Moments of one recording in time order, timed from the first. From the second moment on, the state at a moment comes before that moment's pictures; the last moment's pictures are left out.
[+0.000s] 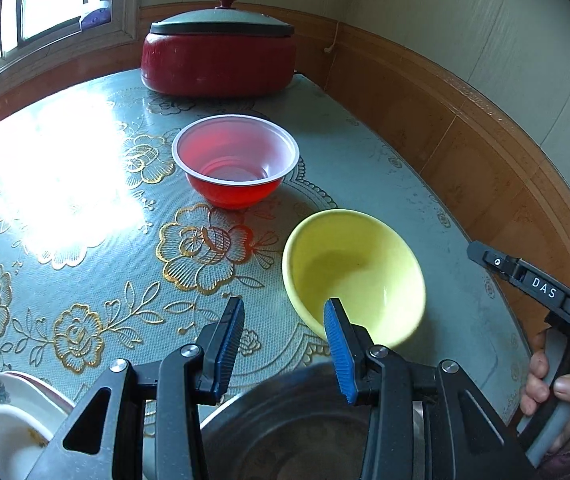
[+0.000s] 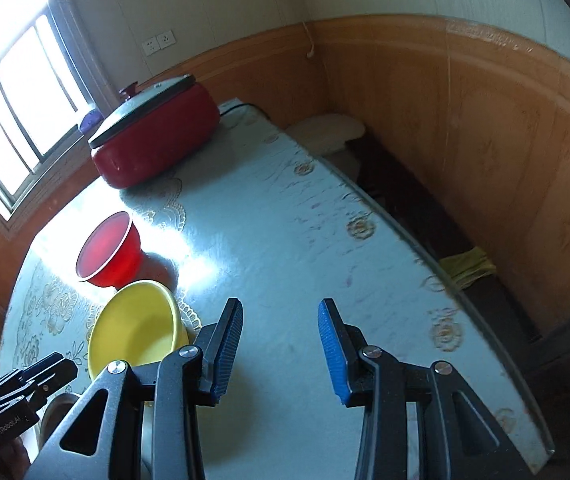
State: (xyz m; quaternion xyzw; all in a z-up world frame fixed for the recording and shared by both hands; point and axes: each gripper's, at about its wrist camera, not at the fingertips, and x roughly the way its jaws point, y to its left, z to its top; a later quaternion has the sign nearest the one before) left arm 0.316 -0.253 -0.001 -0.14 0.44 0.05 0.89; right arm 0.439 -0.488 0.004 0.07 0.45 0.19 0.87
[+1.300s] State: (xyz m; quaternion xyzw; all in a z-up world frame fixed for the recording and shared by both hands) left arm 0.351 -0.243 -0.031 -0.16 0.48 0.04 0.86; right arm 0.446 -0.435 -0.020 0.09 0.50 0.34 0.79
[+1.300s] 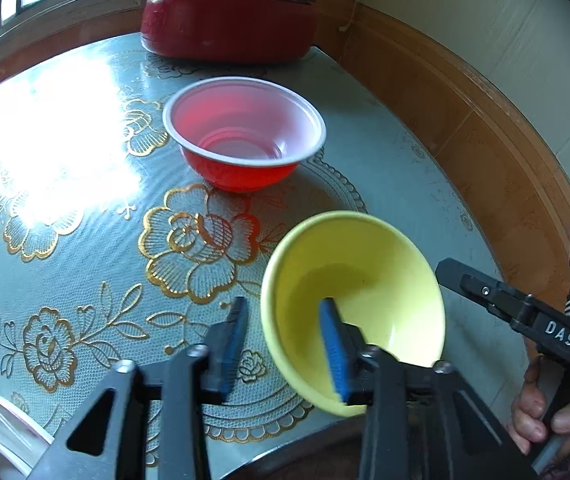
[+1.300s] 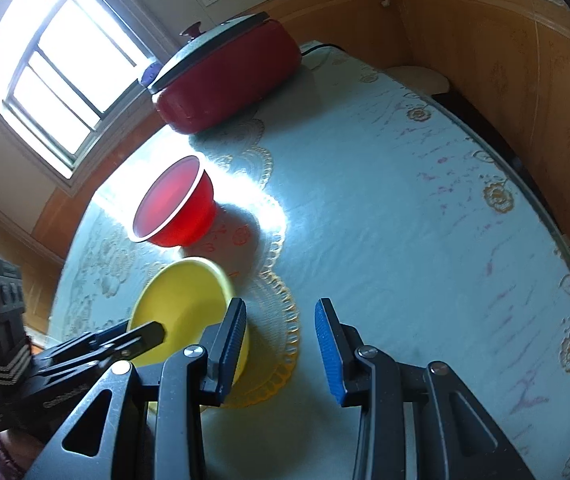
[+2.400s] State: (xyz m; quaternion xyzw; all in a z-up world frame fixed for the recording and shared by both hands) left arm 0.339 -0.280 0.000 -0.10 0.42 0.04 0.90; right arm 0.428 -0.417 -0.004 0.01 0.47 0.34 0.82
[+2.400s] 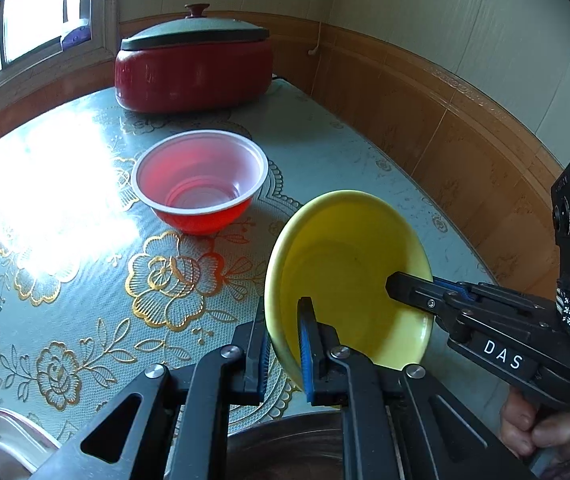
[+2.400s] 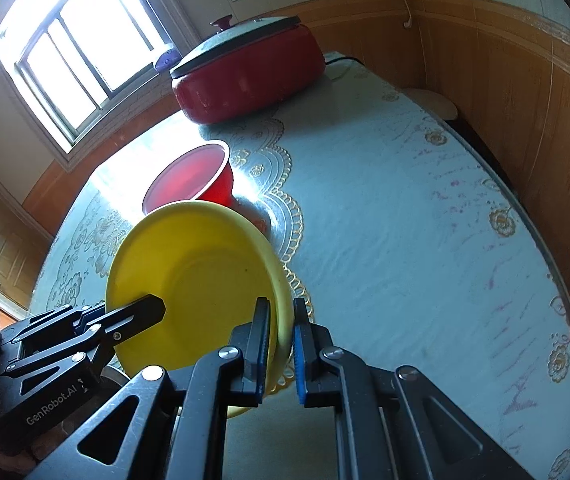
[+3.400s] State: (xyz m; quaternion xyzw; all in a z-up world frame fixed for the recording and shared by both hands) left arm 0.224 -0.245 0.036 -0.14 0.41 -0.02 0.90; right arm 0.325 -0.409 0.049 -0.03 0.44 0.43 0.78
